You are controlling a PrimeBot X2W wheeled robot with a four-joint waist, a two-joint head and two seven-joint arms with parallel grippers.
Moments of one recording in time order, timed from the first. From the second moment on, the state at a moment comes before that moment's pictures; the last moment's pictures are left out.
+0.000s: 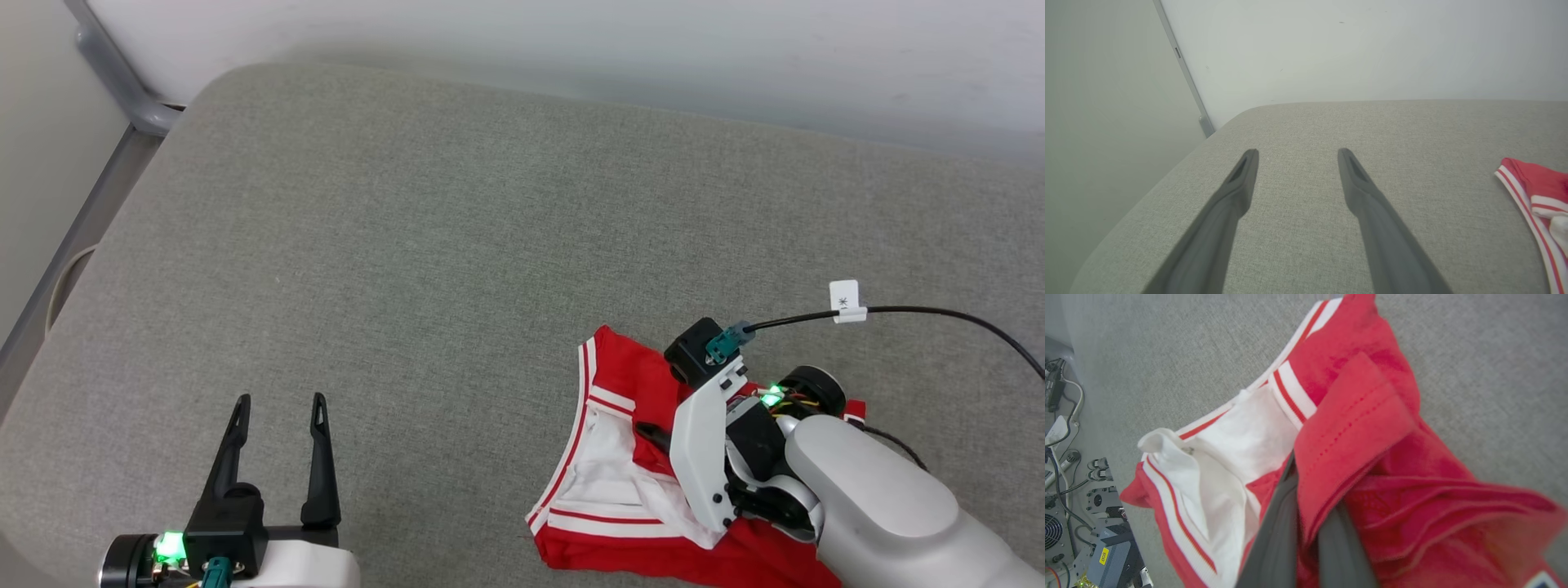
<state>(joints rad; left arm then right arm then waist) 0.07 0.08 -0.03 -0.03 -0.01 0.10 -0.26 -0.64 -0.33 0.90 0.52 0.74 0.13 0.44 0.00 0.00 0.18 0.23</state>
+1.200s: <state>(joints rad) 0.18 0.11 -0.02 -0.04 0.00 0.10 -0.26 -0.03 -0.15 0.02 0.05 0.14 0.13 -0.26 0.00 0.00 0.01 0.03</state>
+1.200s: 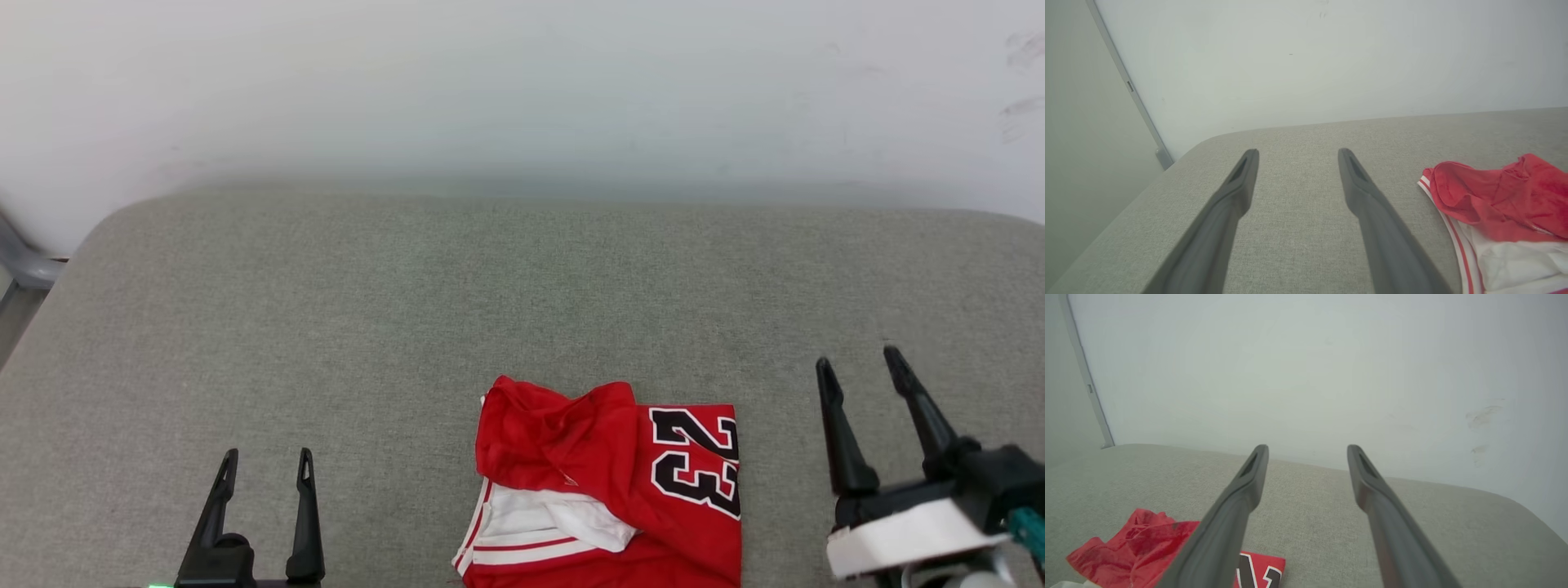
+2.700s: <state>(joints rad) 0.18 0.12 -0.04 -0.02 -0.01 0.08 -0.26 -0.14 -0.18 0.01 0.00 0.19 0.13 -0.06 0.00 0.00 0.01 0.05</state>
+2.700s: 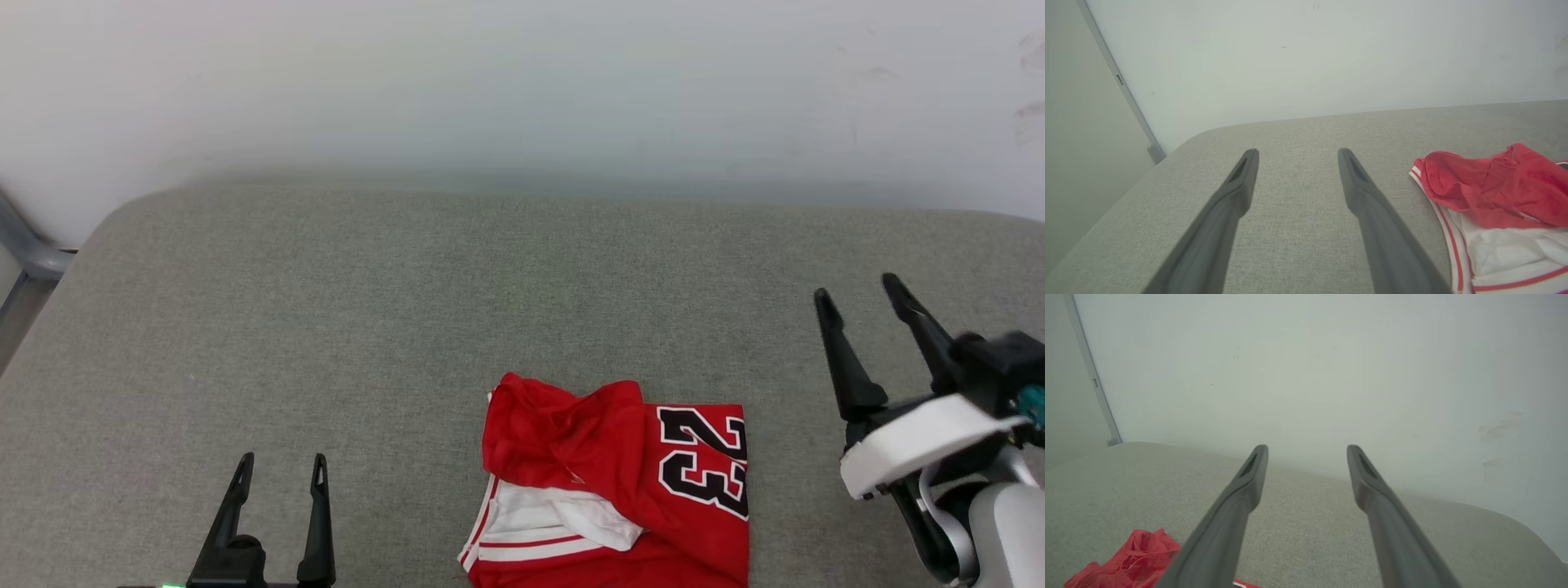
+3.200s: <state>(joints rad) 0.13 0.11 -0.03 -0.02 -0.01 0.07 -0.26 -0.30 -0.40 0.27 0.09 0.53 0.13 0.64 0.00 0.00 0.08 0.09</state>
